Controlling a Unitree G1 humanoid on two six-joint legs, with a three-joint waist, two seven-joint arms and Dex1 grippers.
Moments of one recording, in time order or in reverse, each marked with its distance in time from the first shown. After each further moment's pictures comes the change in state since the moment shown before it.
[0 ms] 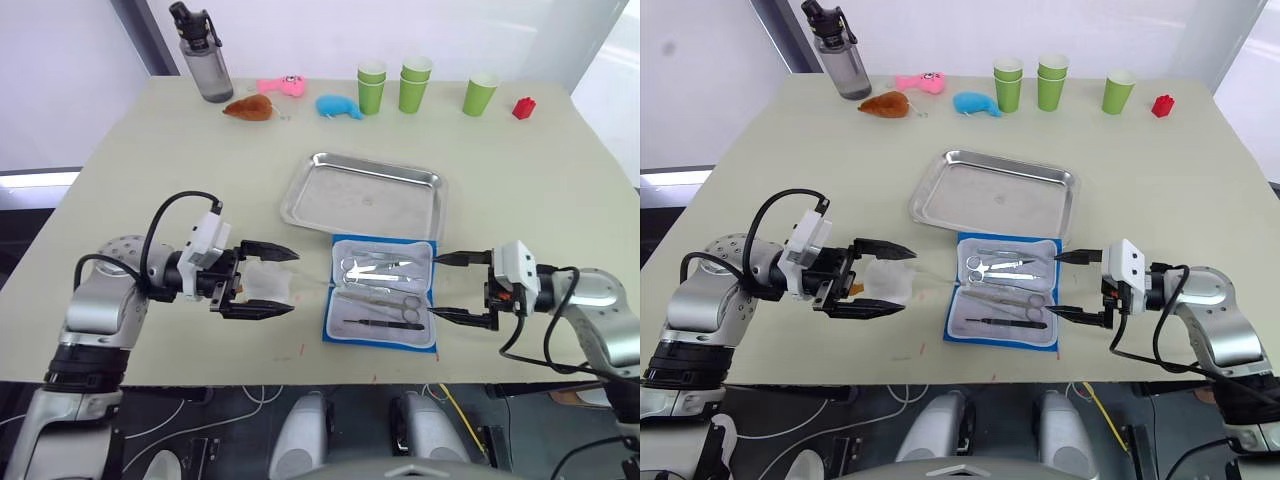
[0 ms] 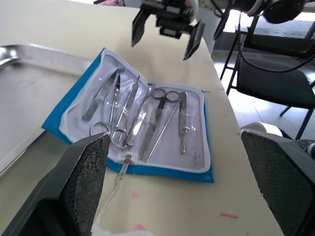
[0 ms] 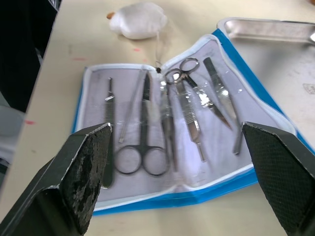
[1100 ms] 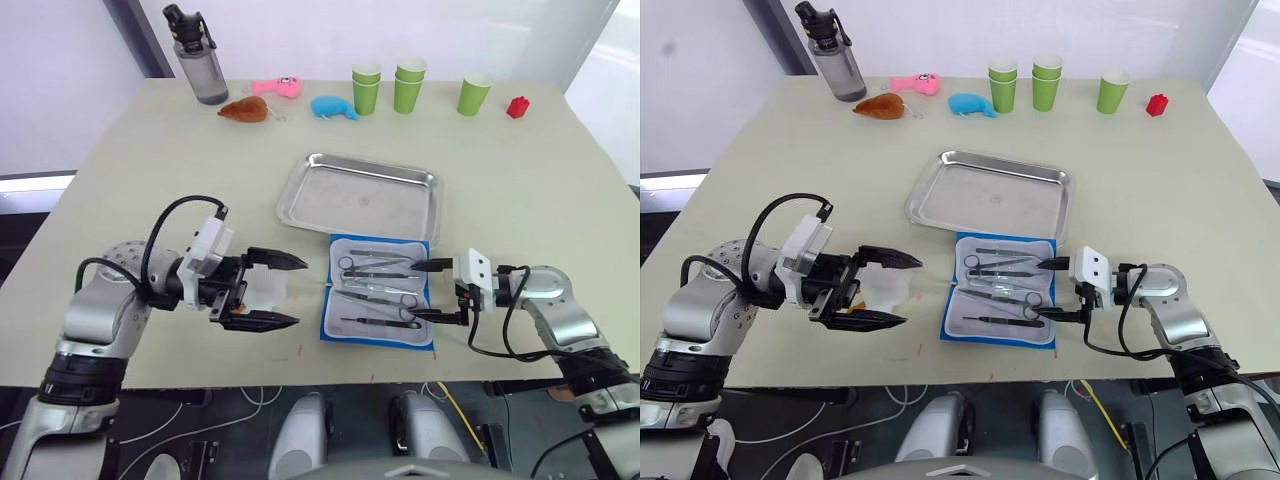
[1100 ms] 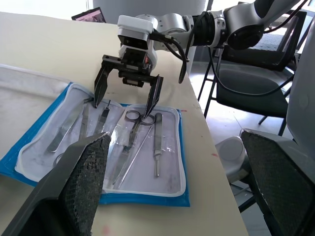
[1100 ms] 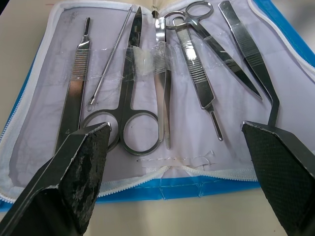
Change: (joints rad) left arm 0.048 0.008 -0.001 -0.089 -0.075 0.069 0.014; right arm -0.118 0.101 0.138 0.302 -0.158 -0.124 0.010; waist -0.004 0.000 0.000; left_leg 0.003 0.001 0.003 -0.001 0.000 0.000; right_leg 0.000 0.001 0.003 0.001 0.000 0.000
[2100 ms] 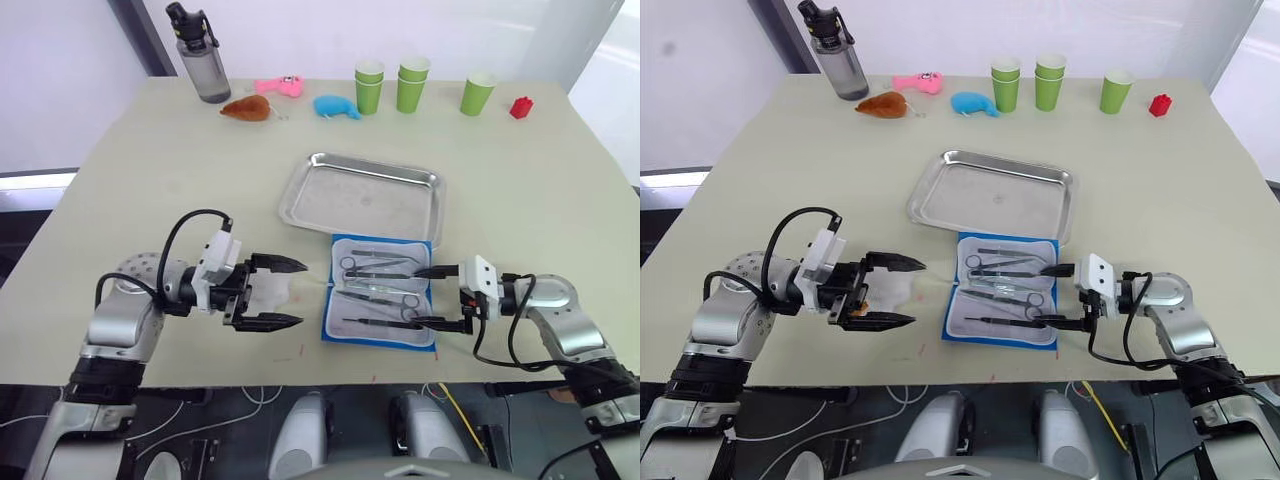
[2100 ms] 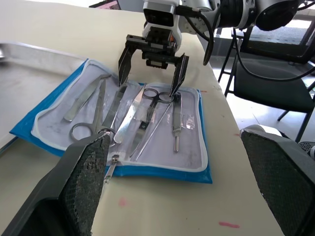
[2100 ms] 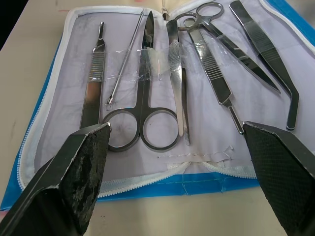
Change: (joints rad) left arm 0.009 -0.069 -0.030 0.129 0.098 -0.163 0.004; right arm 0.057 -0.014 -0.016 -0.041 0.039 -0.011 0.007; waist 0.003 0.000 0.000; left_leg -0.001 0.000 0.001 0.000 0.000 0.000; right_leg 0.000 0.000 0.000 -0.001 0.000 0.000
